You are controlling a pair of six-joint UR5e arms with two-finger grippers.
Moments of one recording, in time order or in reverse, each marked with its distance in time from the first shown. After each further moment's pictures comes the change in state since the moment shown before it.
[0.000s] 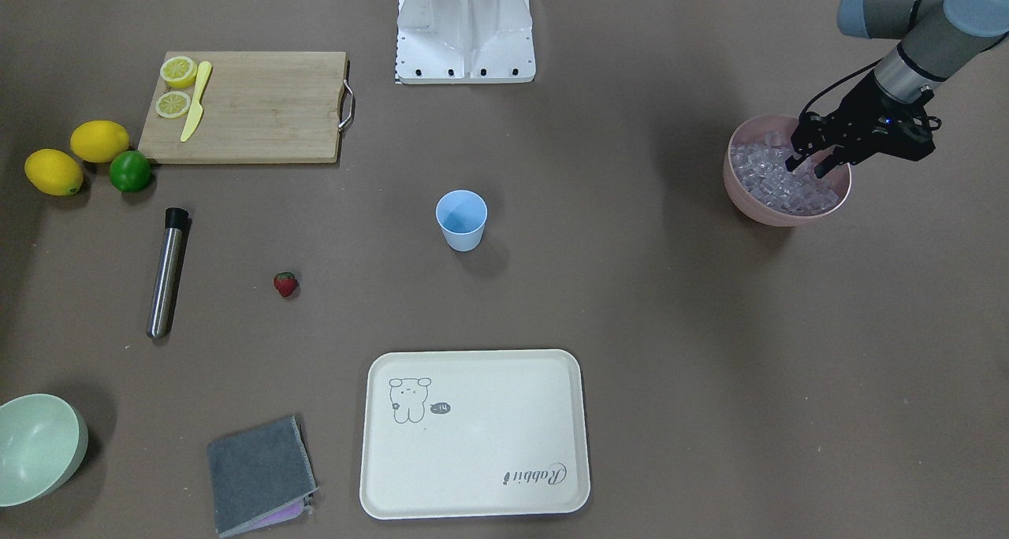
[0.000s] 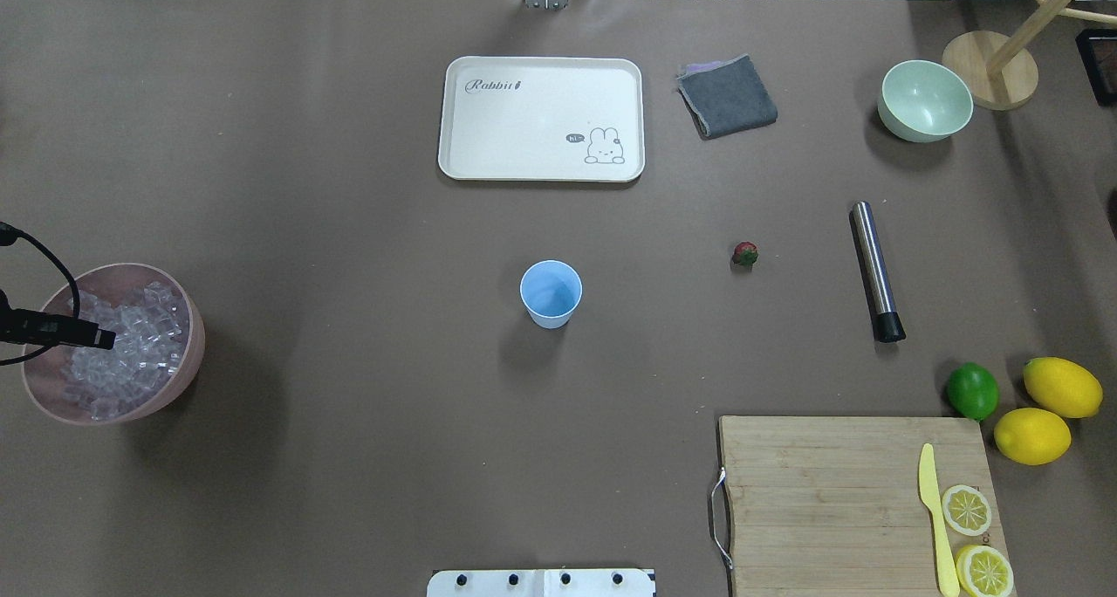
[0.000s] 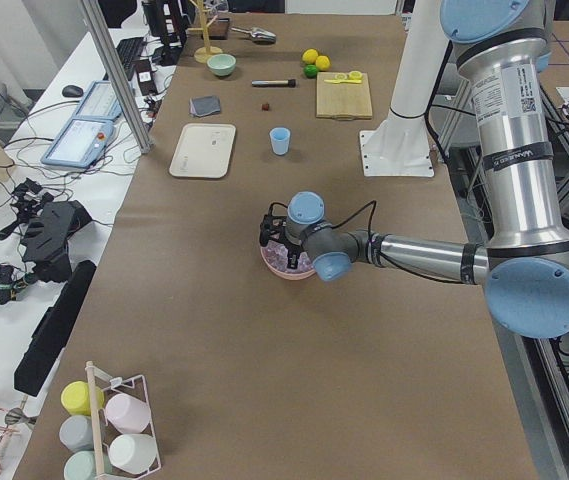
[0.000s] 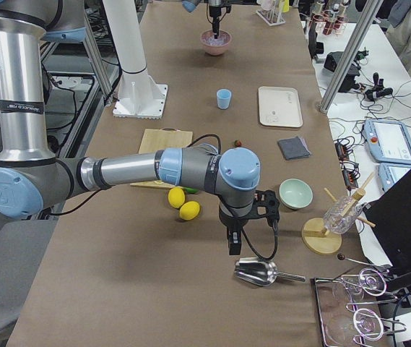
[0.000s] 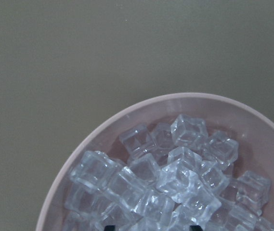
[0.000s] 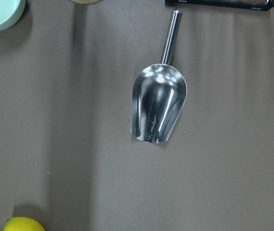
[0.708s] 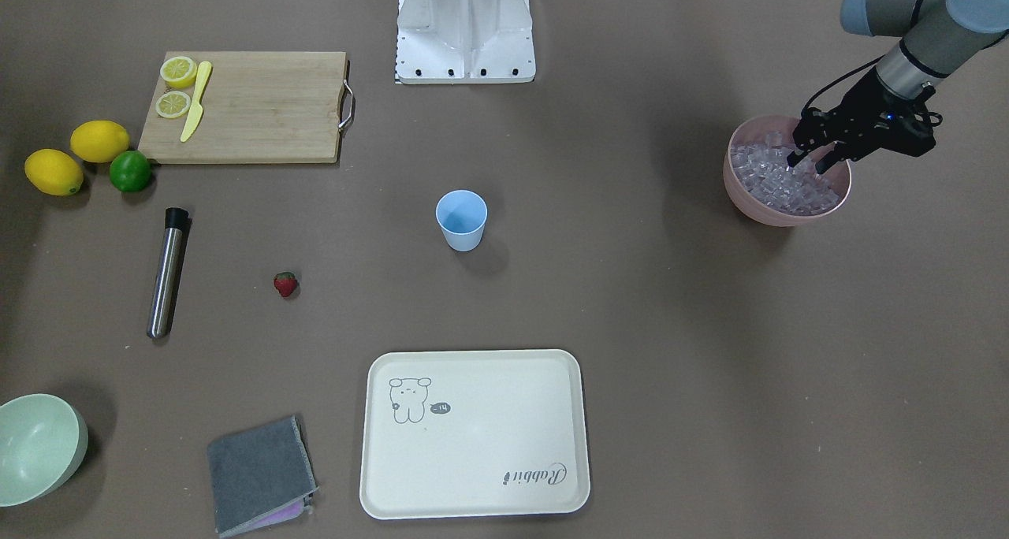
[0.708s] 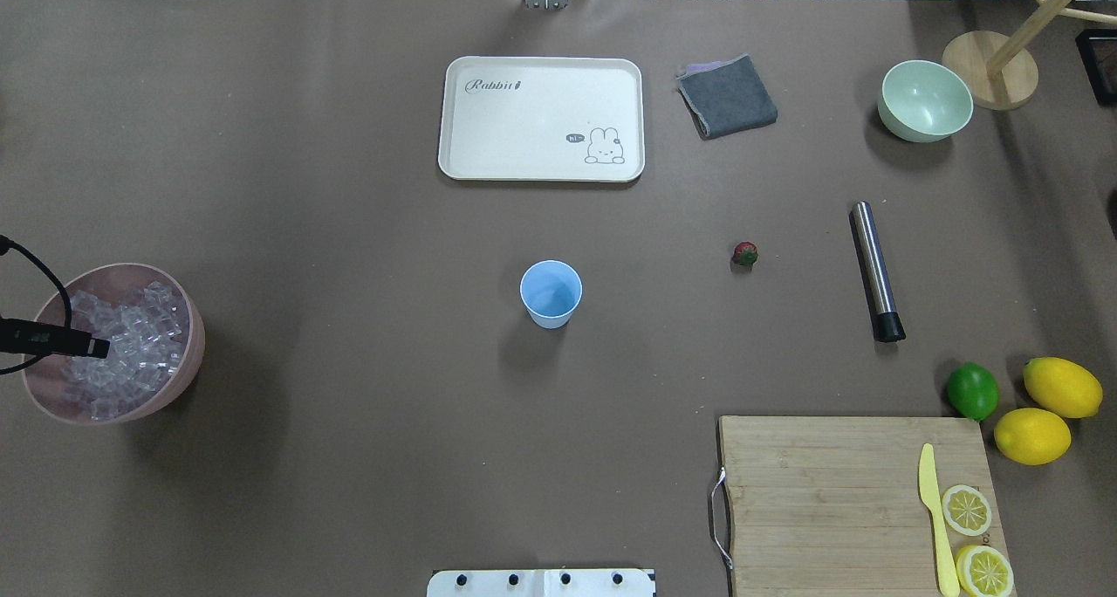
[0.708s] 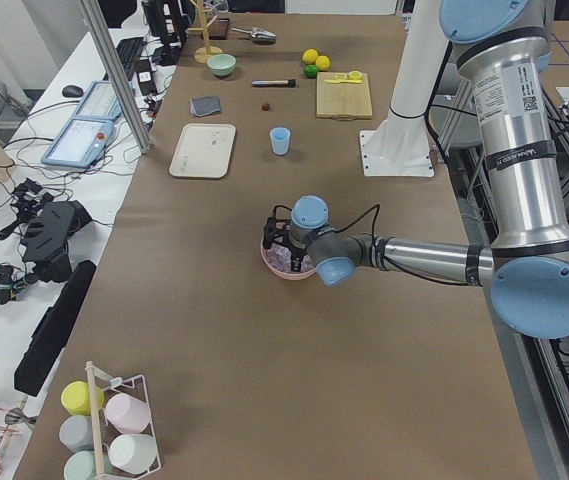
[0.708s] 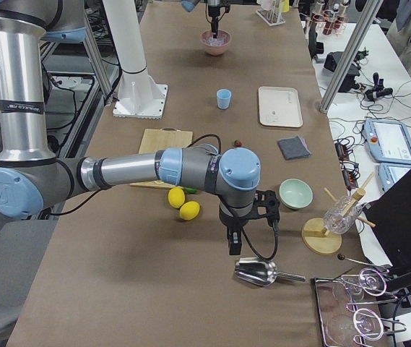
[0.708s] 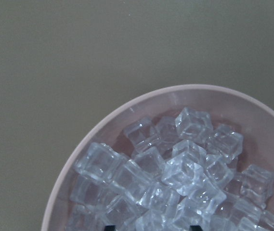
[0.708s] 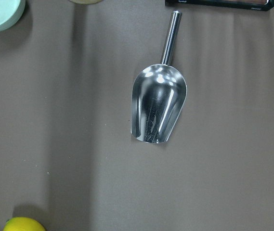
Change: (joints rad) left arm 0.010 0.022 0.008 -0.045 -0.001 -0.004; right arm 0.000 0.000 0.000 0.000 0.000 0.000
